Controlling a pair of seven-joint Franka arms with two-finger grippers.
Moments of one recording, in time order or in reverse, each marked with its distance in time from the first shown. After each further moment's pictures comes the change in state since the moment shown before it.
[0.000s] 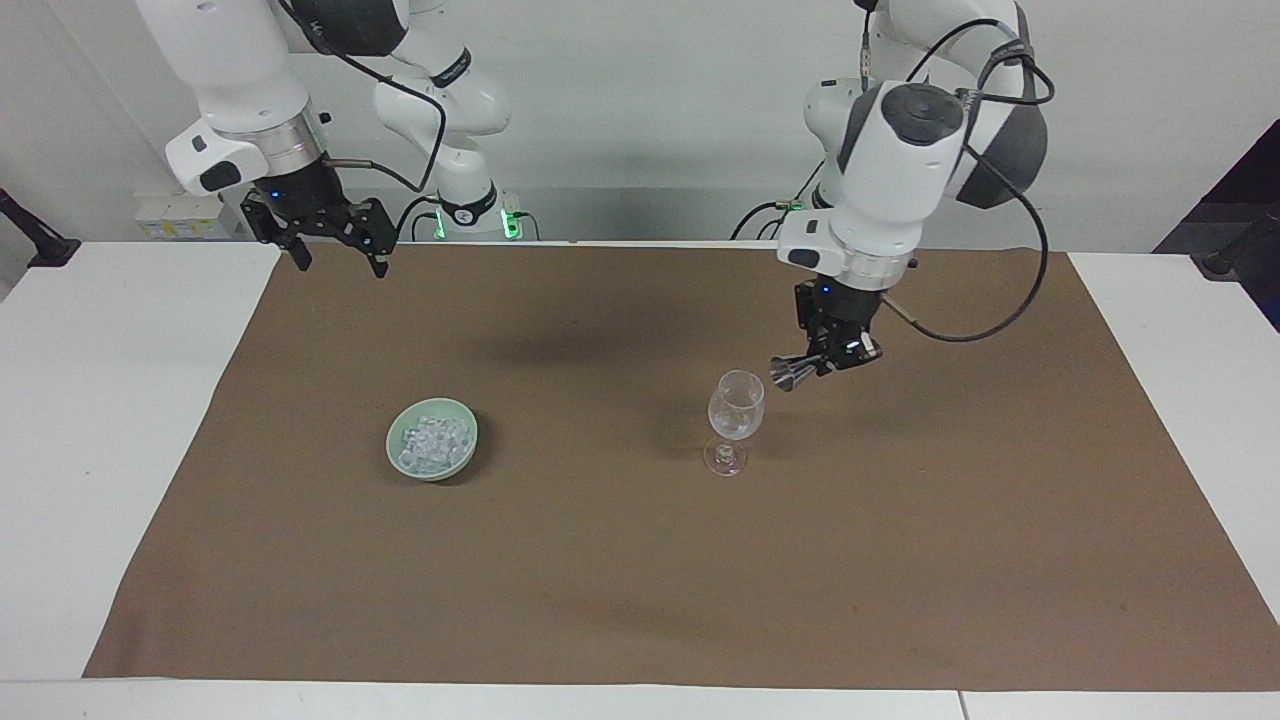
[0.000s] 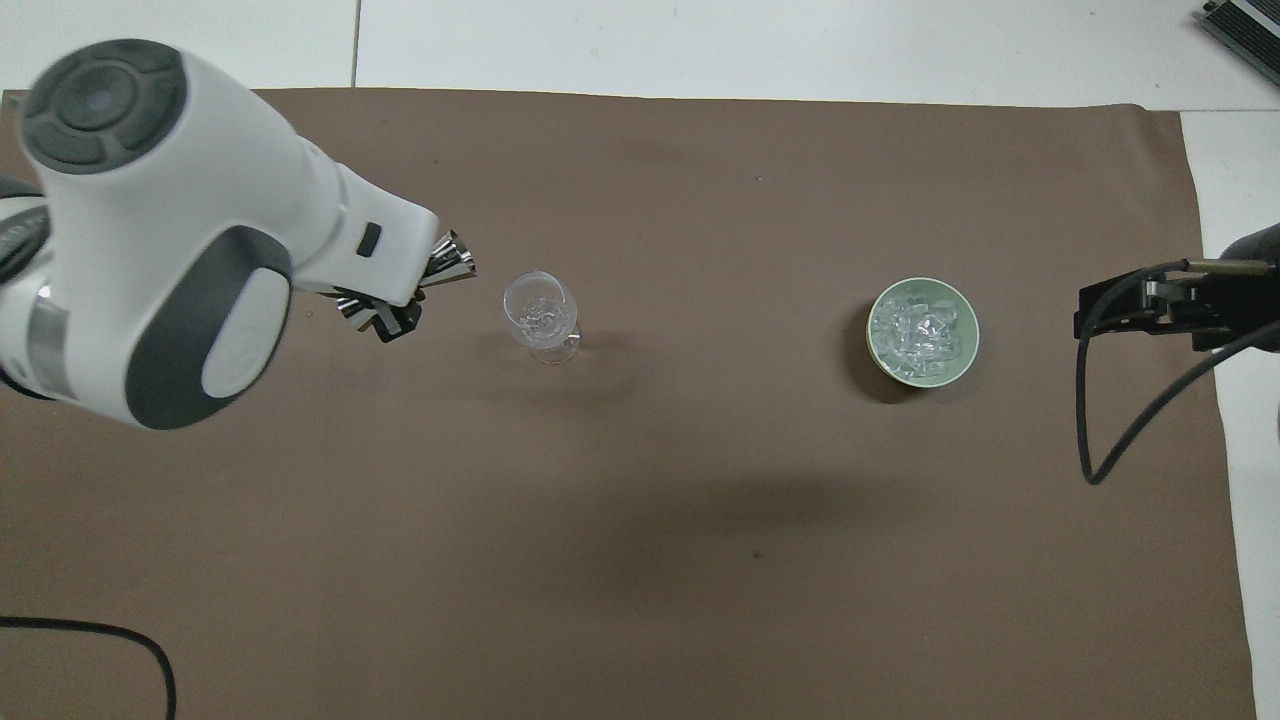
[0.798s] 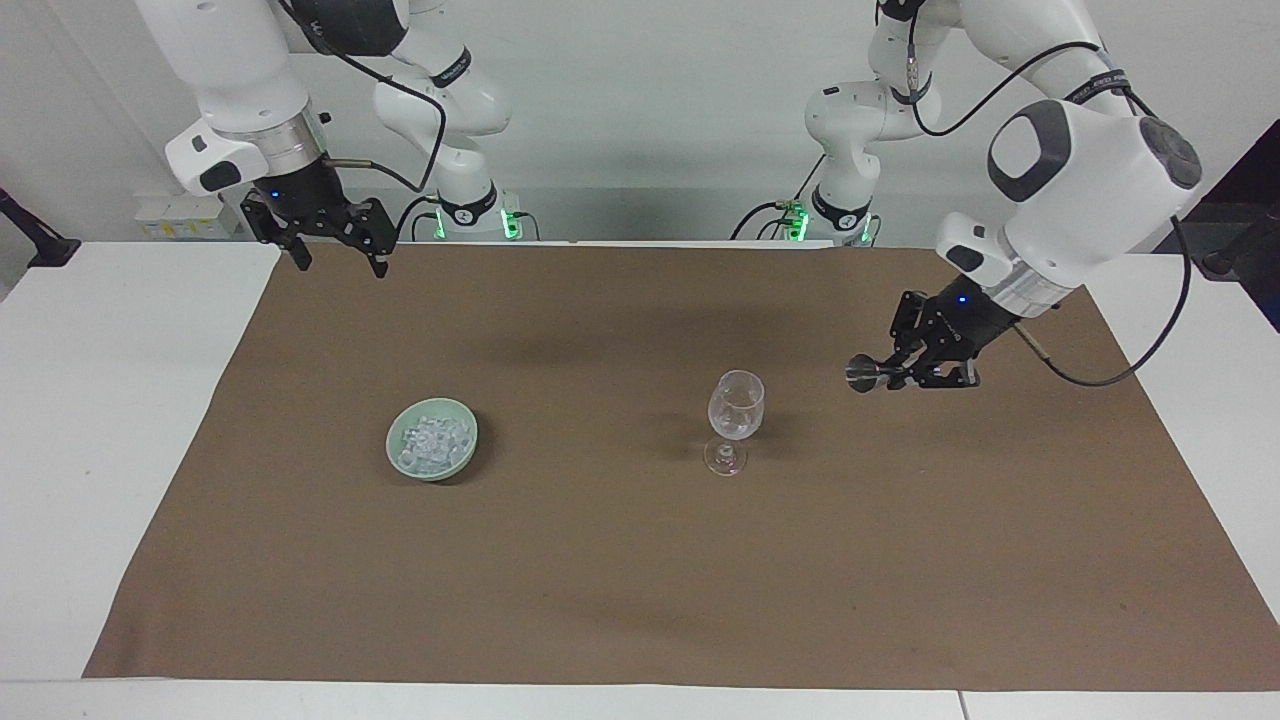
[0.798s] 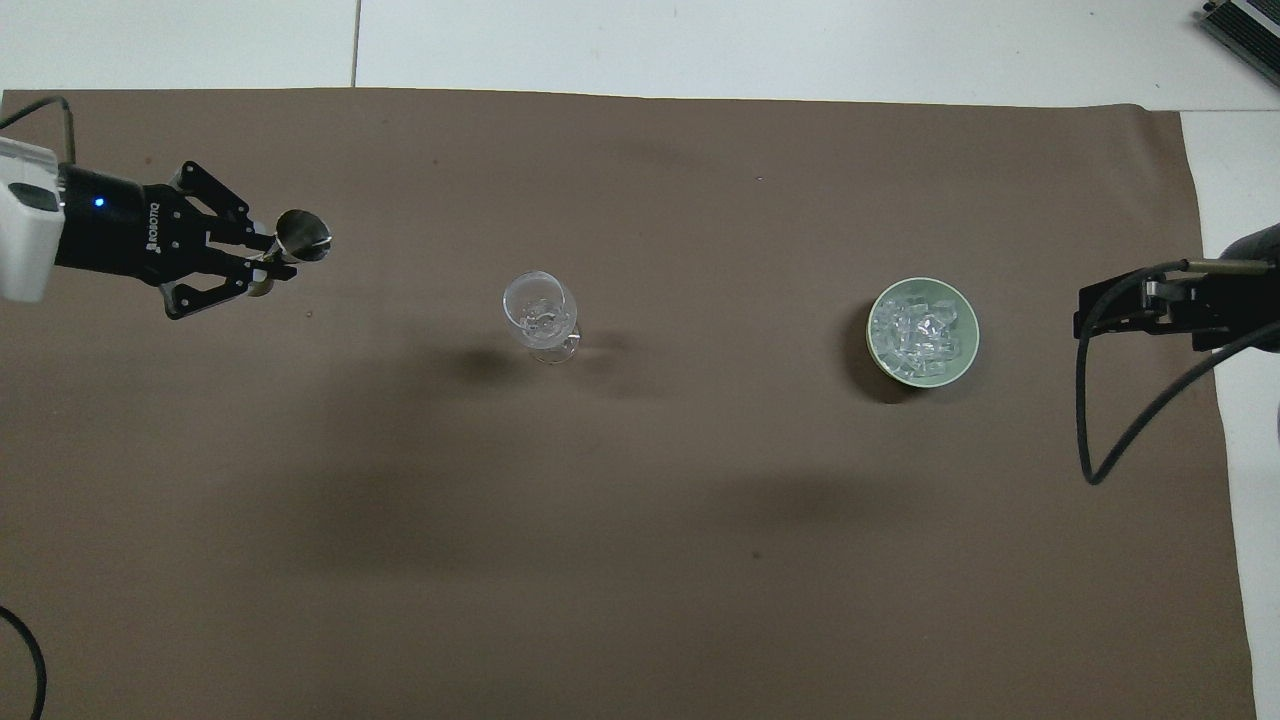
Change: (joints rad) left arm 0.428 0.035 0.003 -0.107 -0.664 -0.068 0.949; right arm 0.000 0.000 0.000 0.000 0.000 0.000 0.000
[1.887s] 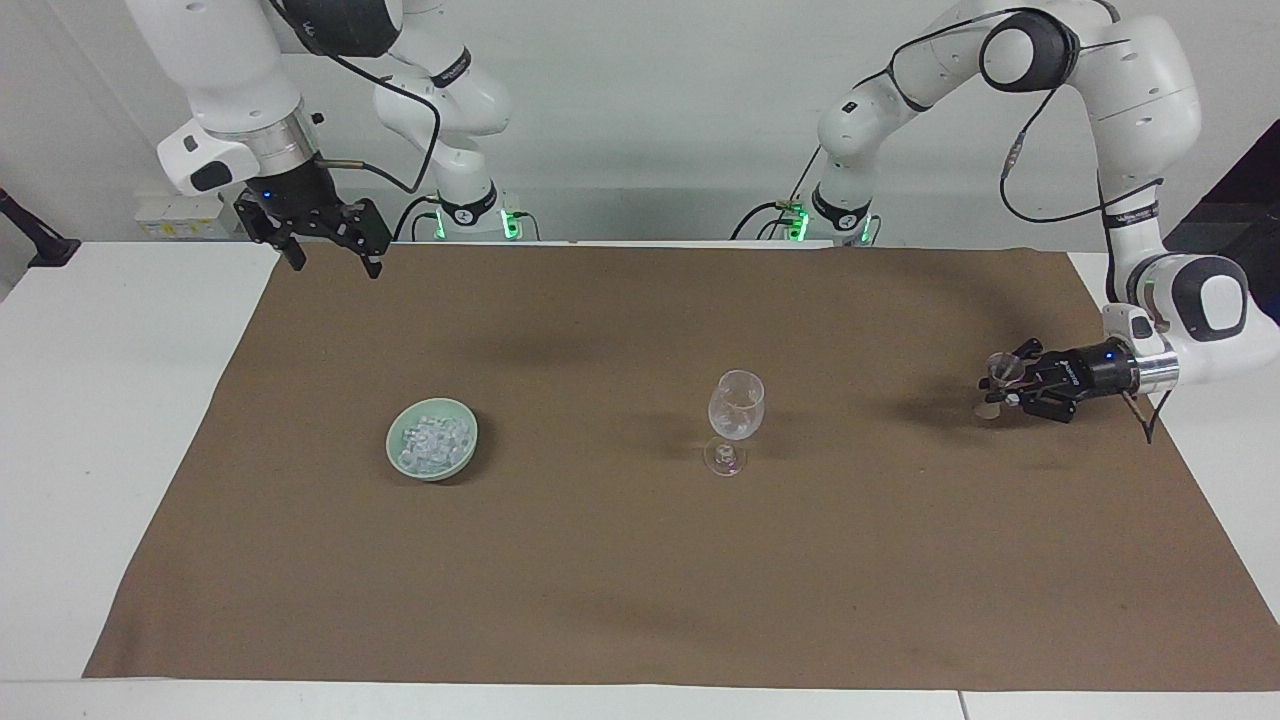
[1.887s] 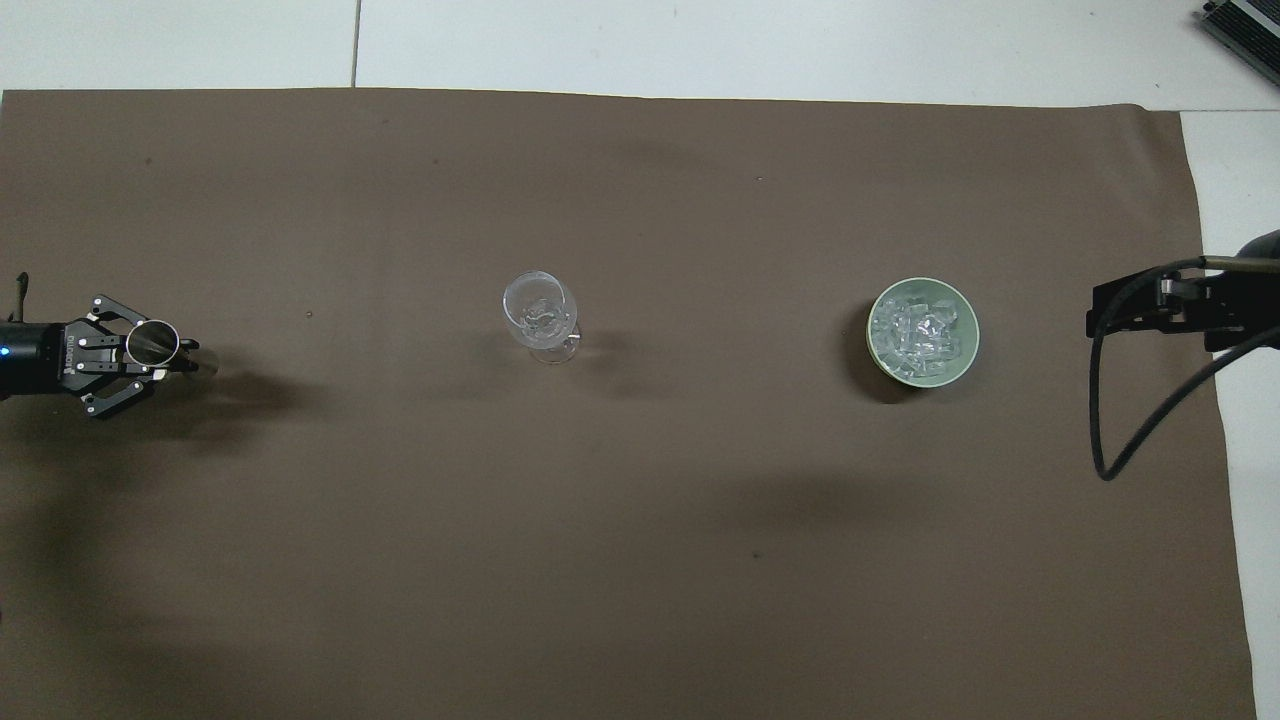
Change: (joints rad) left arm 0.410 0.369 -0.001 -0.047 -0.257 -0.311 0.558; right arm -0.013 0.000 -0.004 0.000 0.000 0.002 -0.001
